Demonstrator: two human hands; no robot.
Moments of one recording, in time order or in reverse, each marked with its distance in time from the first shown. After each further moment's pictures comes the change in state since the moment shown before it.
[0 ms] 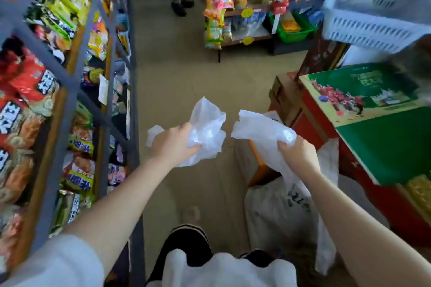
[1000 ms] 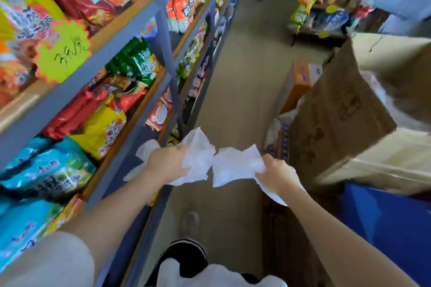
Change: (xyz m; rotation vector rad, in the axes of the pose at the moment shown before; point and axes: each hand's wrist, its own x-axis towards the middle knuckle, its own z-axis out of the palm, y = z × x) left_hand -0.879 0.139 0.167 0.146 -0.131 -0.320; right_hand -0.698 0.381 -0.034 -0.627 -0.438 -0.604
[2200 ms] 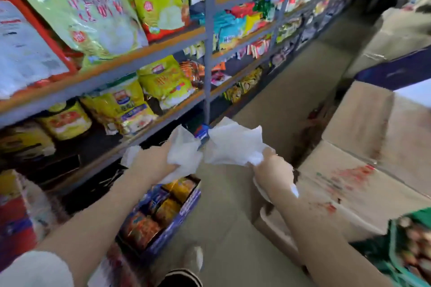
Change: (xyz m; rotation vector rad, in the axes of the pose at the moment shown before) left_hand -1.019 0.260 0.182 -0.342 0.015 -0.694; right_hand -0.862 0.107 0.327 -0.059 0.129 -0.278
